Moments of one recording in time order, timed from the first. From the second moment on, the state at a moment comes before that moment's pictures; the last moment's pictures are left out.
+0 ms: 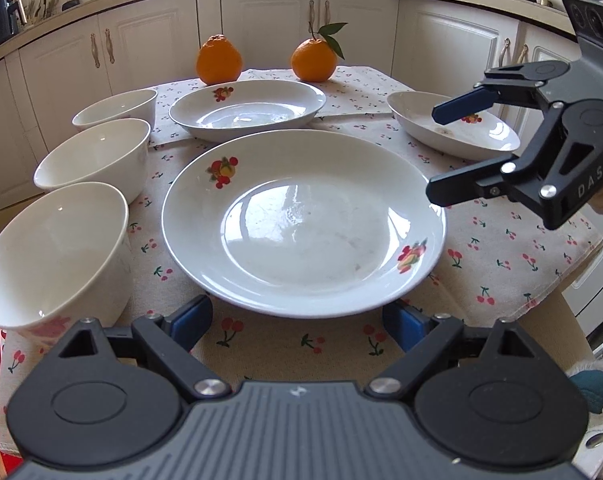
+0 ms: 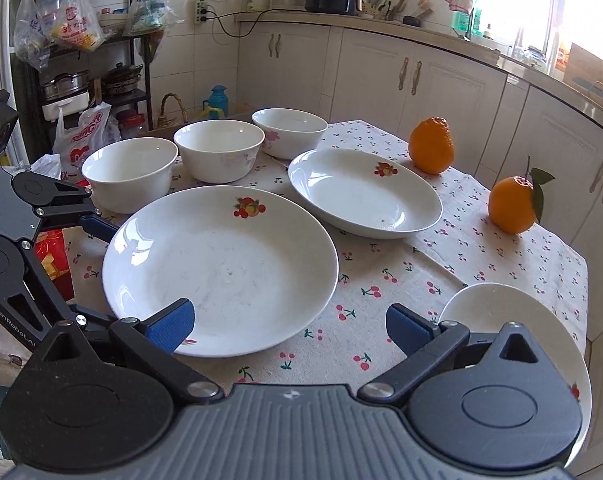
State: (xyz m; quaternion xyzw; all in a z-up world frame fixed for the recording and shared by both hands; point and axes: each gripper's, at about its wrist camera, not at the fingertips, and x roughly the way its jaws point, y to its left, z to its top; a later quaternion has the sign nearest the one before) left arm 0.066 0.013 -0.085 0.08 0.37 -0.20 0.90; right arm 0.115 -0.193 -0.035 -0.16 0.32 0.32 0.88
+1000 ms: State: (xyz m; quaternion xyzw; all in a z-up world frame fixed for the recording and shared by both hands) left arm 0.070 0.007 -0.087 0.09 0.36 -0.20 0.91; right arm 0.239 -0.150 -0.060 -0.09 0.47 0.45 0.76
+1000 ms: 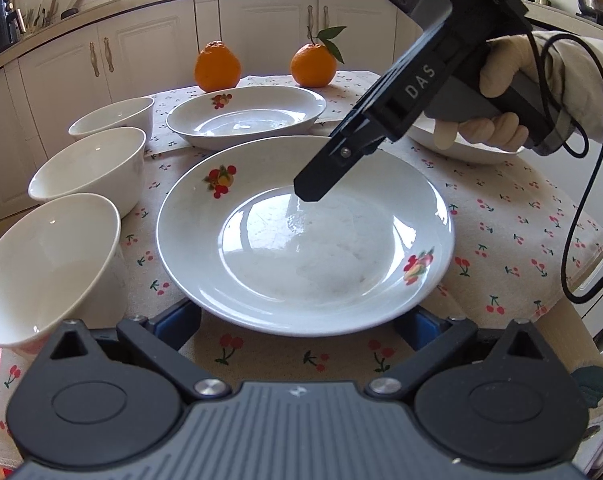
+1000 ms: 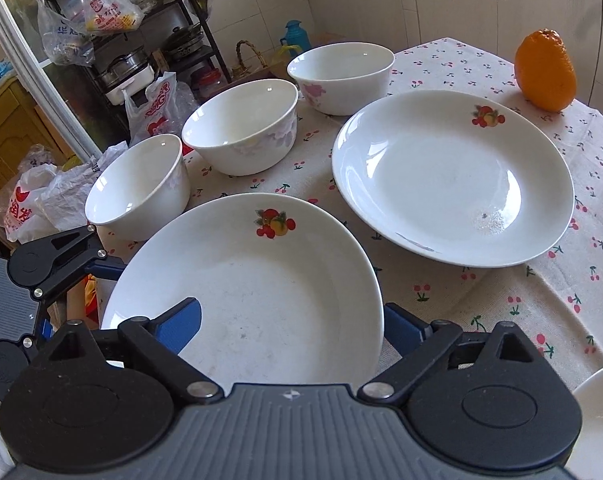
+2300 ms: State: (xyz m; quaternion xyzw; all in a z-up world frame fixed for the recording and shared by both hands) left arm 0.086 -0.010 -0.070 0.11 0.36 -0.24 0.89; right arm 0.236 -0.177 -0.042 -0.07 0.46 0.45 0.76
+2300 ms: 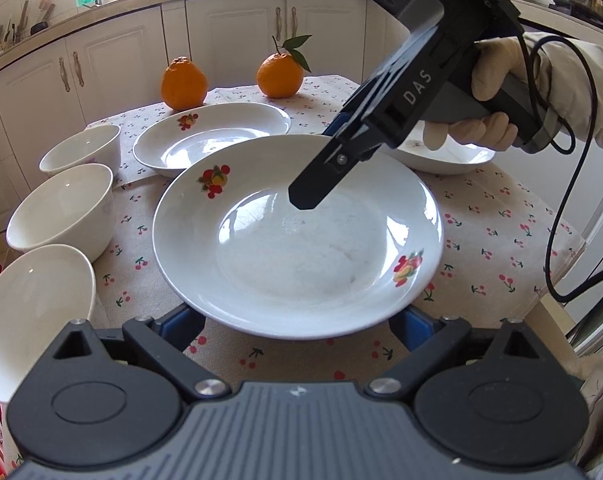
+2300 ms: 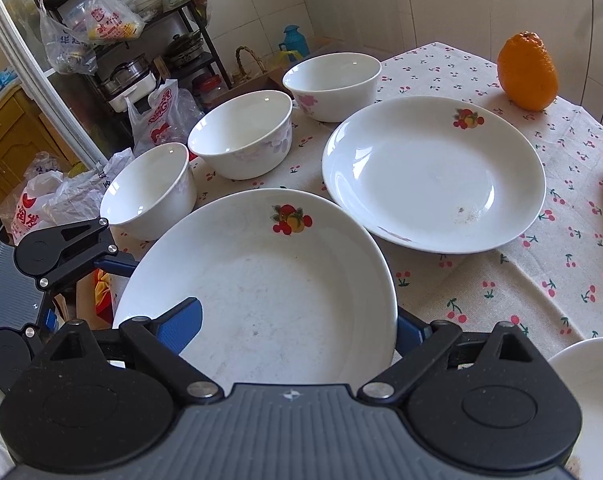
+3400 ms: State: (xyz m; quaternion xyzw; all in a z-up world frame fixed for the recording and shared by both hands) left arm 0.139 -0.096 -0.054 0.14 0.34 -0.34 0.87; right arm 0.237 -0.291 -0.017 -0.04 0.44 0.35 0.83
